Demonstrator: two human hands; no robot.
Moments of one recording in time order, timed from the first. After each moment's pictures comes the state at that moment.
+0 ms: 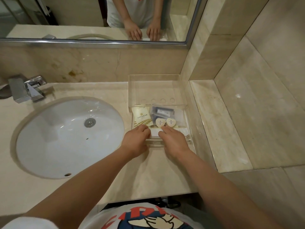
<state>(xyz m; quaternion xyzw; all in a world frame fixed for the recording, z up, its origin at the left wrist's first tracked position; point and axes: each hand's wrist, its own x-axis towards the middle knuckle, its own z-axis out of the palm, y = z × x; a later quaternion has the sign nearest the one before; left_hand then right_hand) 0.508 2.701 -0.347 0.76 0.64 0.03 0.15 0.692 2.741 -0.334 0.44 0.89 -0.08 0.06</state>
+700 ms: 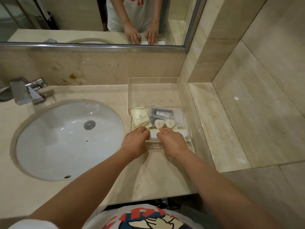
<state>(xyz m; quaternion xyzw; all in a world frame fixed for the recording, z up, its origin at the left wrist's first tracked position) 0.511 2.700 -0.342 0.74 0.65 0.04 0.16 0.687 2.742 -0.322 0.44 0.89 -0.08 0.11</state>
